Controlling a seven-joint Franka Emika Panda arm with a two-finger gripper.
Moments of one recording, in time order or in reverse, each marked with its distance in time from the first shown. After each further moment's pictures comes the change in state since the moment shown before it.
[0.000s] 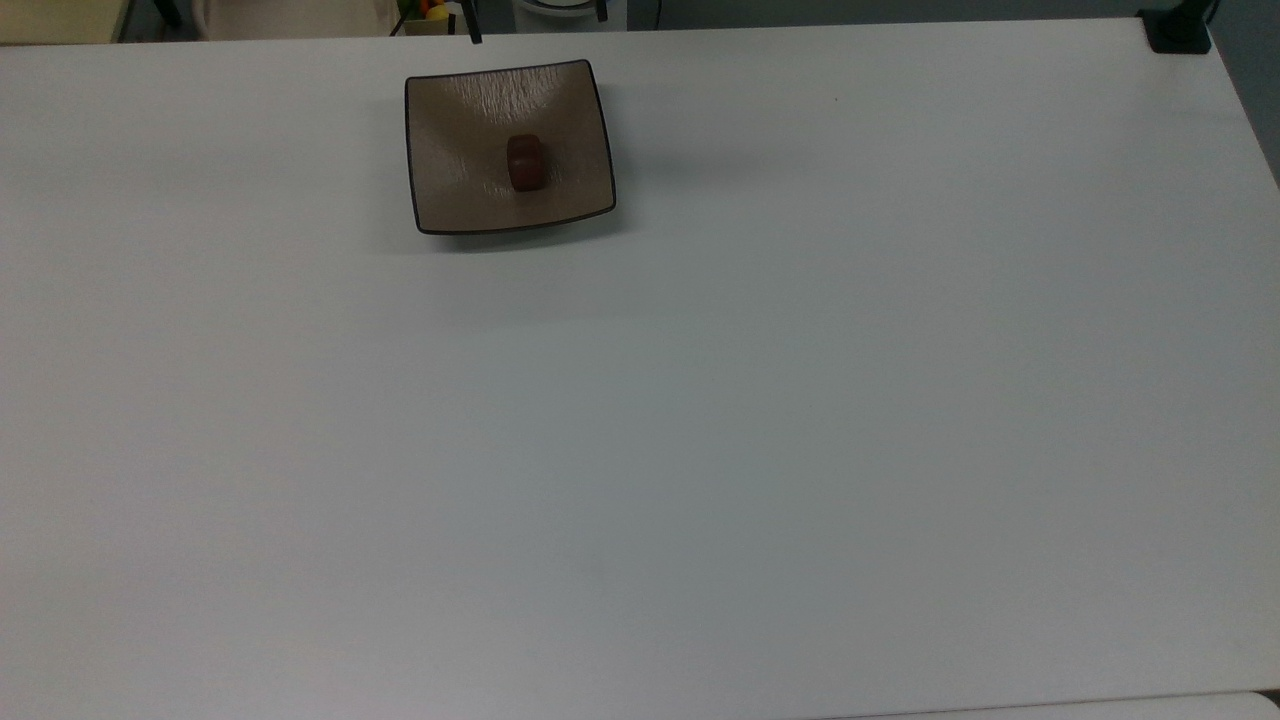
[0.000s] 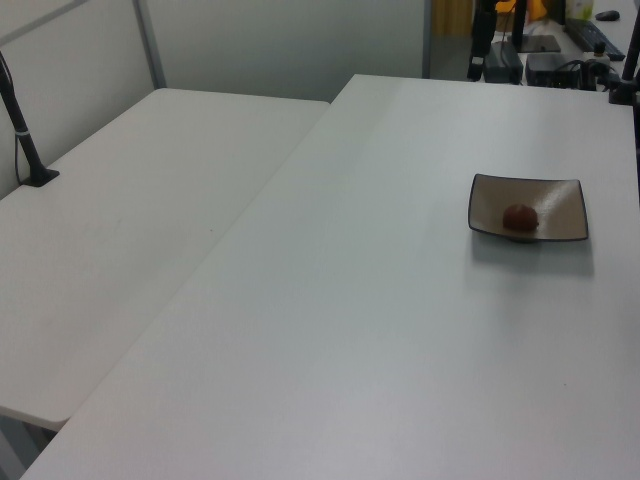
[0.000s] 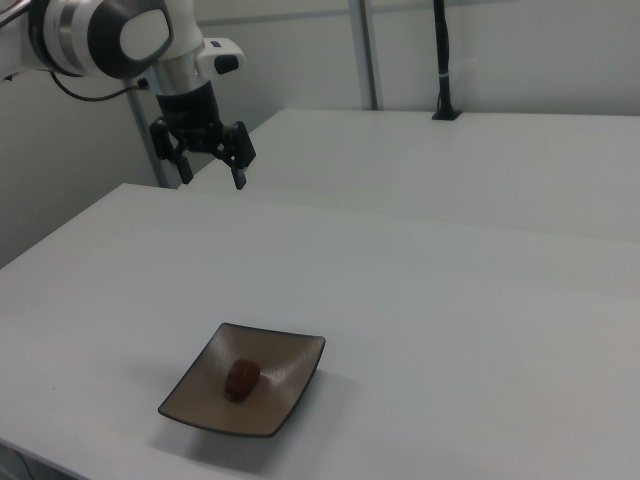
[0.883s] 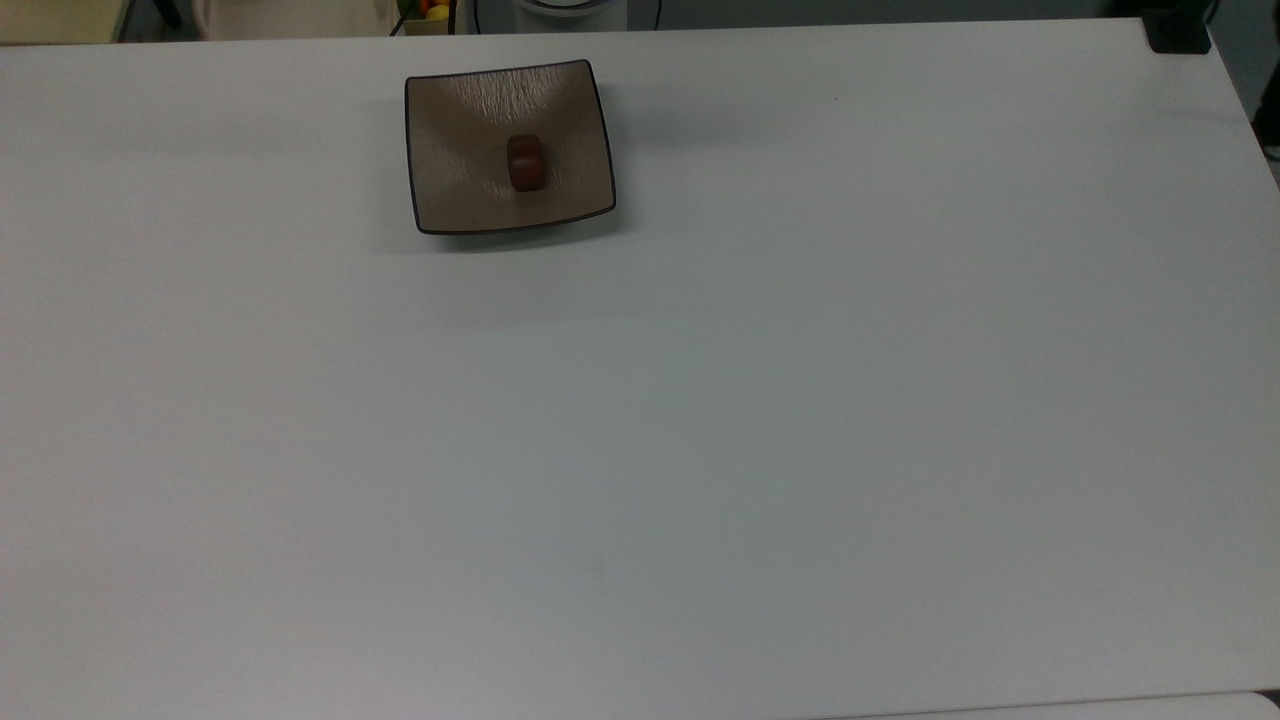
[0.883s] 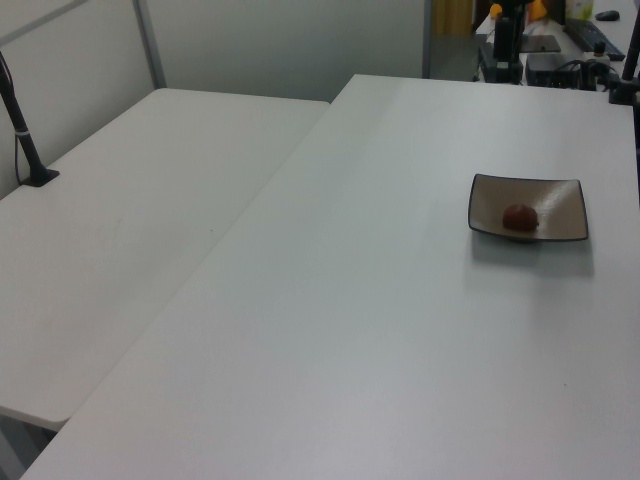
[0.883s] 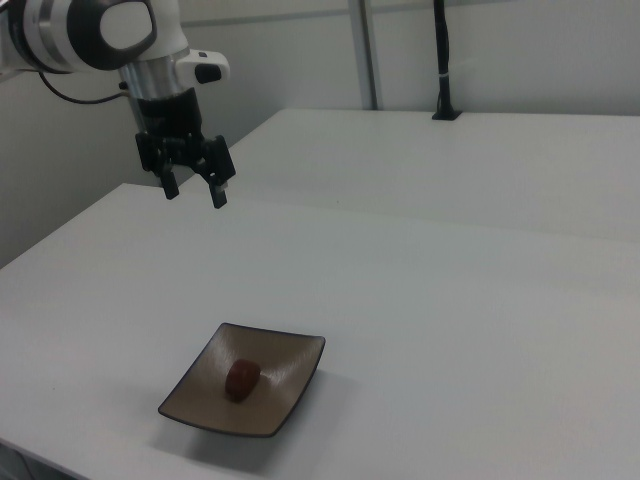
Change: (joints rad) arm 0.023 -0.038 -0.001 -0.011 -0.073 -0.163 0.193
